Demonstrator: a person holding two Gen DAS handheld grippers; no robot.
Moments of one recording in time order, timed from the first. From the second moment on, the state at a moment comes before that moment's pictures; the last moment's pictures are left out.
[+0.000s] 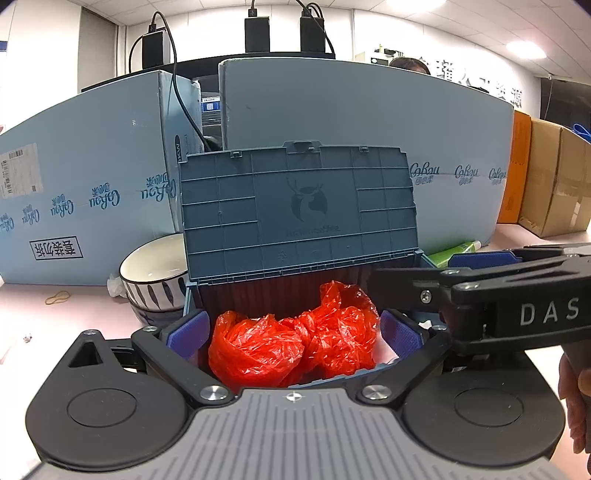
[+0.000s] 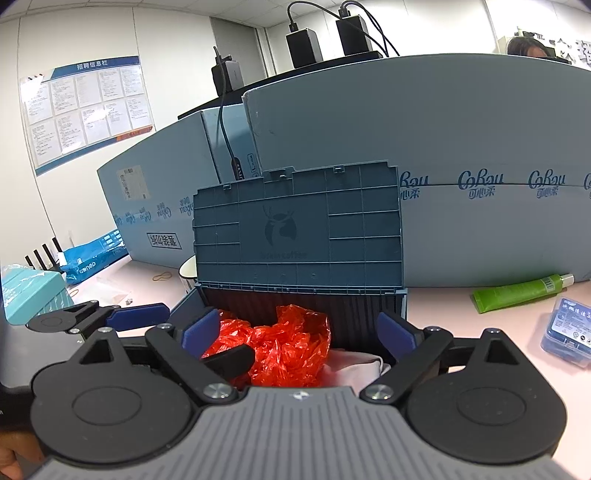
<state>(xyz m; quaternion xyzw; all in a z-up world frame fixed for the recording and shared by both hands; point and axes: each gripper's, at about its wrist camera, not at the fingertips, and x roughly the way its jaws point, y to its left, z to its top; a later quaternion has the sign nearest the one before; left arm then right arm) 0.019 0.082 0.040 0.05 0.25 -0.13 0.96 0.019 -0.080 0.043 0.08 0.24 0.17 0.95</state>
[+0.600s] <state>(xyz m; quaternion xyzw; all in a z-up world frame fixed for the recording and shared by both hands) 0.031 0.082 0.051 0.02 0.26 -0.12 0.96 0.032 -0.085 0.056 0.06 0.25 0.17 0.95</state>
